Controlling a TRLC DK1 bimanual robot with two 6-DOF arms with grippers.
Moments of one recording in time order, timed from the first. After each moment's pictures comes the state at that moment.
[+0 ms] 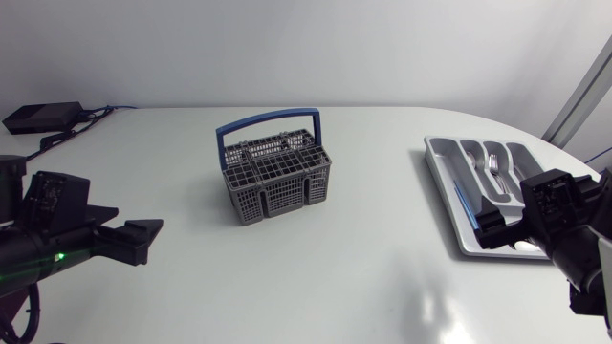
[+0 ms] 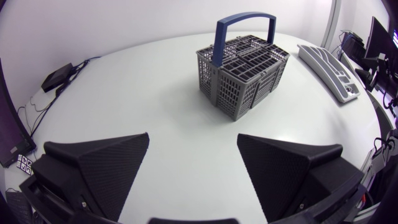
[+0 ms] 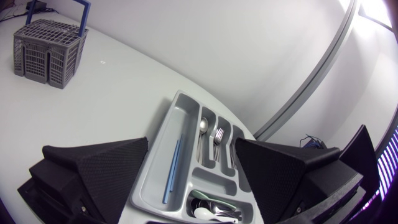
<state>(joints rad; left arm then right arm) -0.17 0.71 0.52 -0.48 -0.01 0.08 0.00 0.78 0.30 0.14 0.19 -0.52</state>
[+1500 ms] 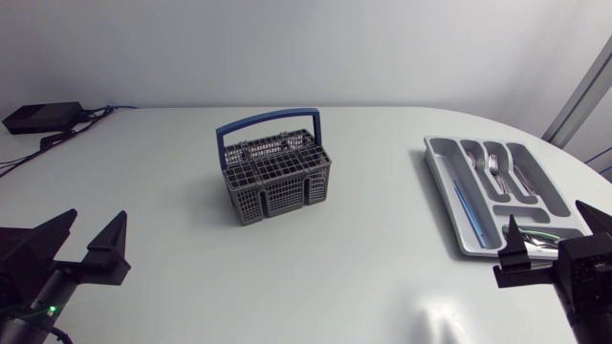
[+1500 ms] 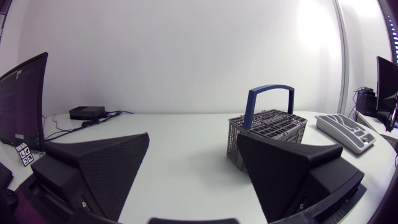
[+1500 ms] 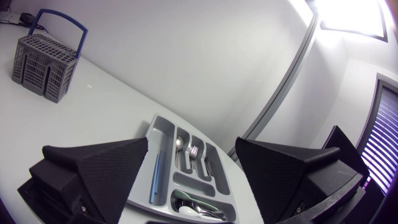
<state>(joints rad) -0.01 0.07 0.04 -0.04 0.01 0.02 0.05 0.06 0.07 -0.07 0.27 -0.56</state>
